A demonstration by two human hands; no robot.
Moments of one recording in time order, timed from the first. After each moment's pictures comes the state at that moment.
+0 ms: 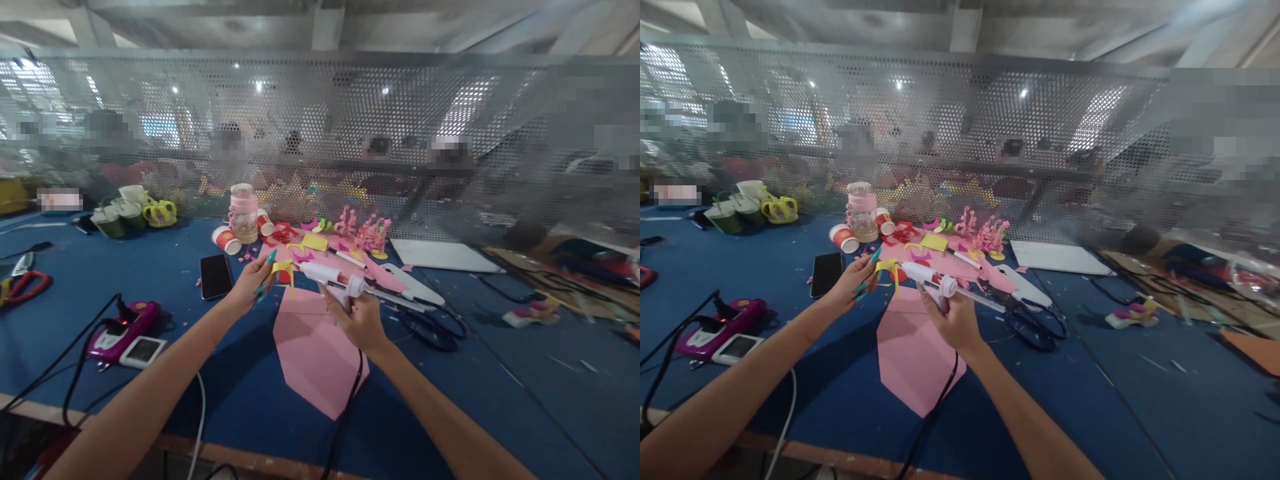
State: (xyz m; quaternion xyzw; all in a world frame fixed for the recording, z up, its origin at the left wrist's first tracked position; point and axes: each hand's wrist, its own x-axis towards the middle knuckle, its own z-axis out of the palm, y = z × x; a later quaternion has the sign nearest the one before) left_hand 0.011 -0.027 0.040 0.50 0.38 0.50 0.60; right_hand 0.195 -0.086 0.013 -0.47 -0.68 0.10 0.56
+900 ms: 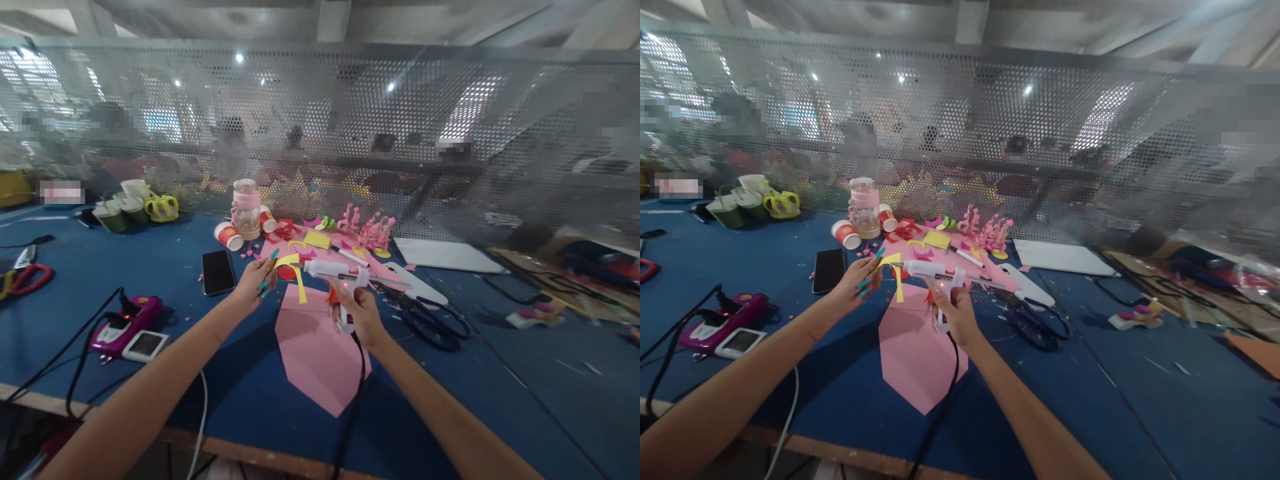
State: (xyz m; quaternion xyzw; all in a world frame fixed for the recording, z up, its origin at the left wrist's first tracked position) left_hand 0.016 -0.028 0.039 0.42 0.40 0.50 0.64; right_hand 0.192 -0.082 0.007 -0.42 -0.50 0.50 0.57
